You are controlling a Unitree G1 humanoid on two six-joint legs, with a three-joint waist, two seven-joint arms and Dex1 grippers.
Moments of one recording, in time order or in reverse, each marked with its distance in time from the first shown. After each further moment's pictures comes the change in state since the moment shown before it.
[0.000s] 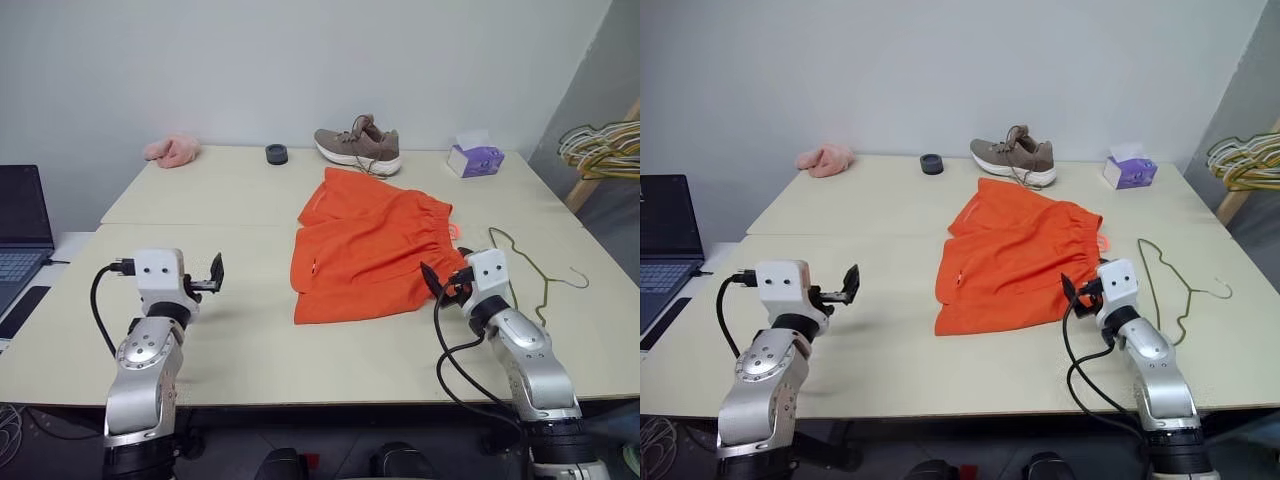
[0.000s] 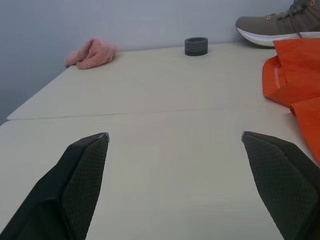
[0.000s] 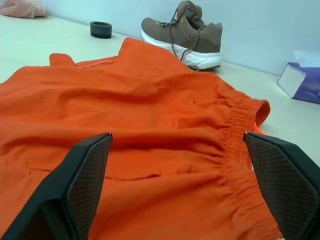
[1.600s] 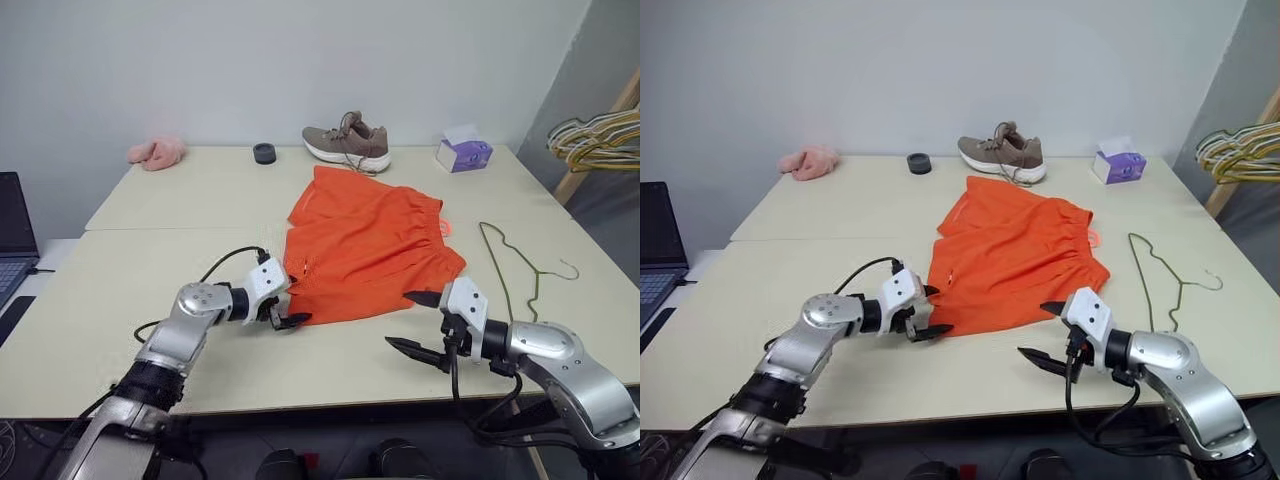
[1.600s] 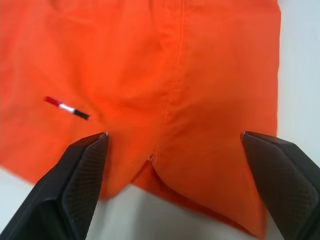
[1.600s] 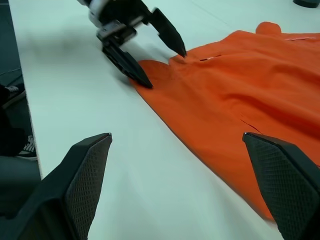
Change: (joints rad) left arm -0.399 0.257 -0.556 0.577 0.105 -0.249 -0.844; right arm 0.102 -0.341 0.151 -0.421 0.236 0.313 0.500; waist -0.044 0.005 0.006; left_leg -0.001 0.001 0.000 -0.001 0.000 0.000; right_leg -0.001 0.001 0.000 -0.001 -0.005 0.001
